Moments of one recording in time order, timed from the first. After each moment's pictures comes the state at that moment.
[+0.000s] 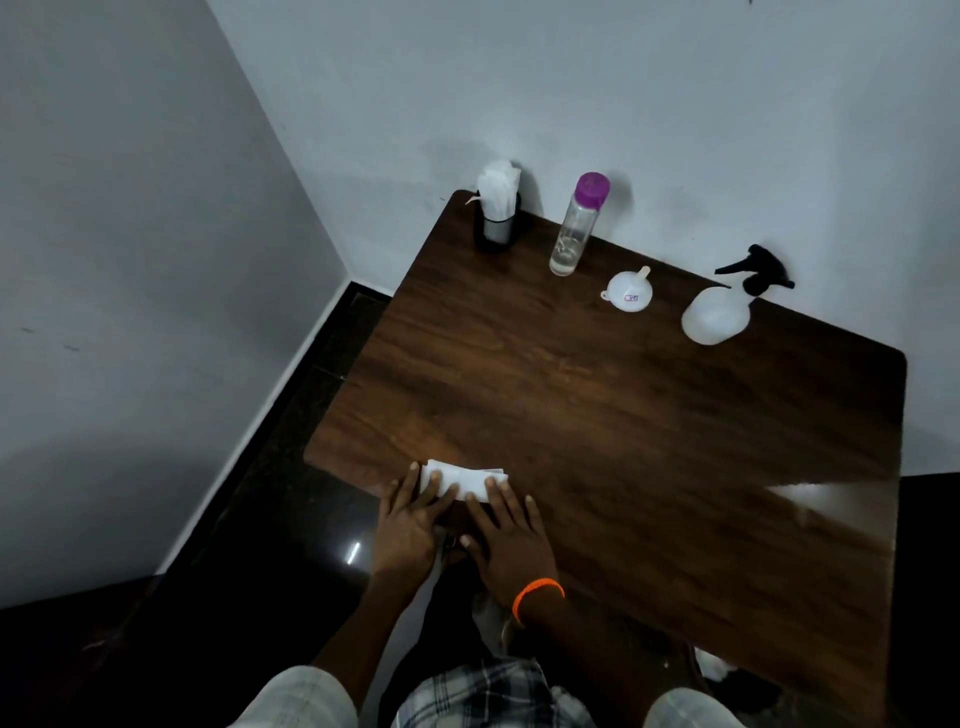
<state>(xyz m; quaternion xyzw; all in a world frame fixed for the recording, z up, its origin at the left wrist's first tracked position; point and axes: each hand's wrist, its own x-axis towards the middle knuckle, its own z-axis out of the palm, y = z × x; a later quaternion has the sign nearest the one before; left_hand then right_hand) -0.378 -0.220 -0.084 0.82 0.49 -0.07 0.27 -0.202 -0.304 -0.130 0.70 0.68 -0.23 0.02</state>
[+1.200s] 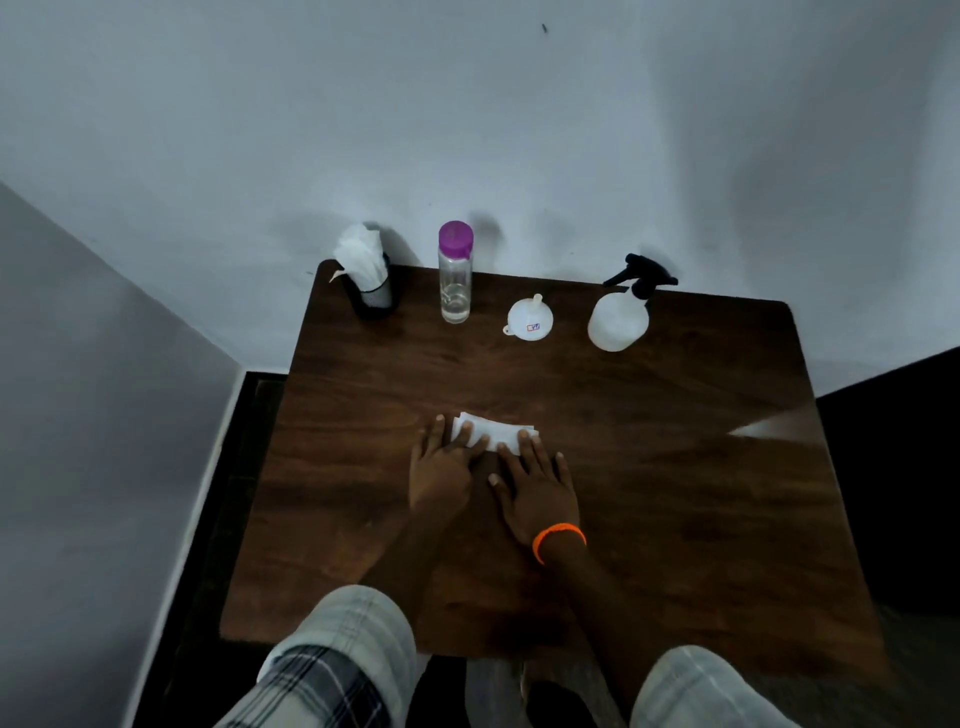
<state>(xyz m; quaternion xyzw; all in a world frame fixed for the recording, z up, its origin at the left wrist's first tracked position) -0.188 -0.063 -0.087 0.90 0.36 -0.14 0.20 -0.067 -0.188 -0.120 0.86 0.47 -0.21 -0.03</state>
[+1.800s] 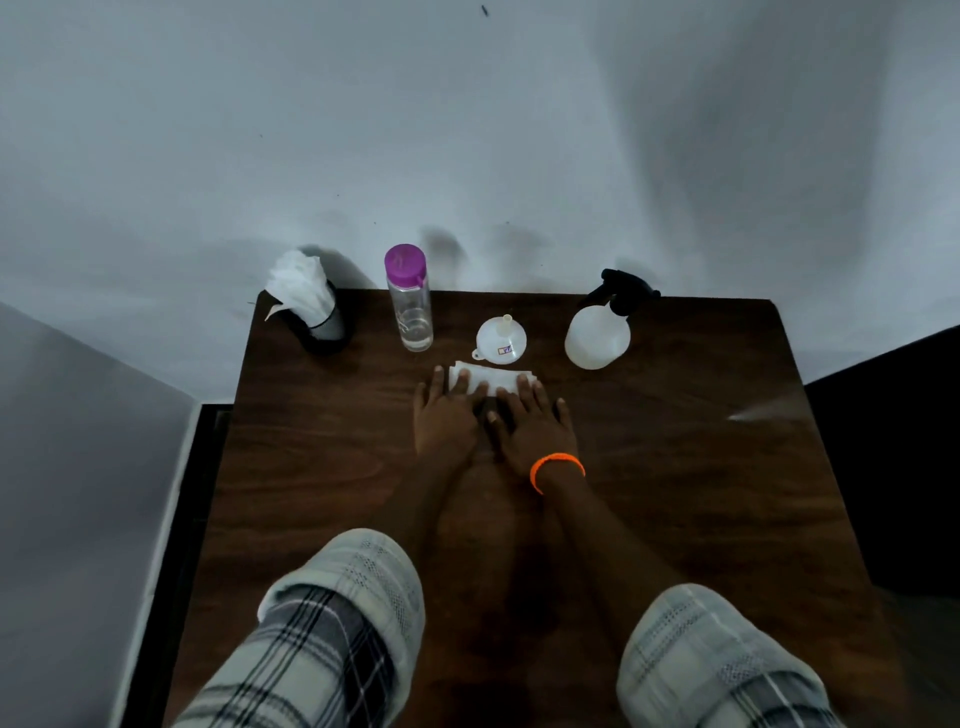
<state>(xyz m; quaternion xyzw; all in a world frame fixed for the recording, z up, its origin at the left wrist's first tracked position) -0.066 0.021 -0.110 0.92 0.35 -0.10 0.15 0.042 -0.092 -0.117 0.87 0.41 -0.24 -0.06</state>
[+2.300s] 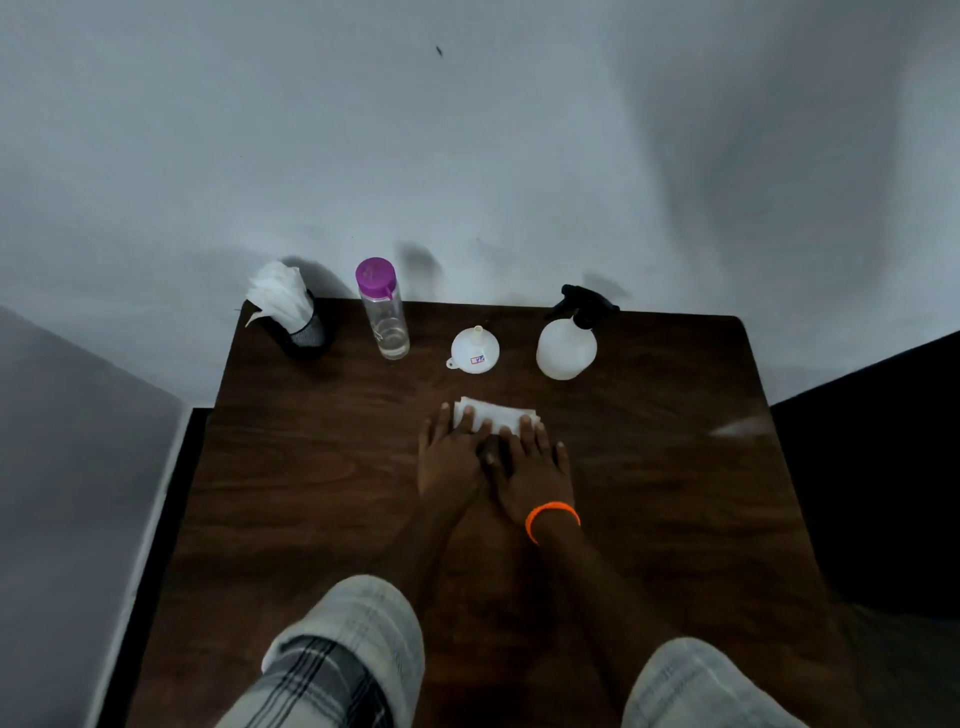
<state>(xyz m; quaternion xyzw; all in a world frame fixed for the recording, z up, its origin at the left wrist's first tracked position) -0.059 -0.047 -0.107 0.92 0.34 -0.11 0.18 0.041 -0.159 -0.110 0.88 0.40 -0.27 -0.04</state>
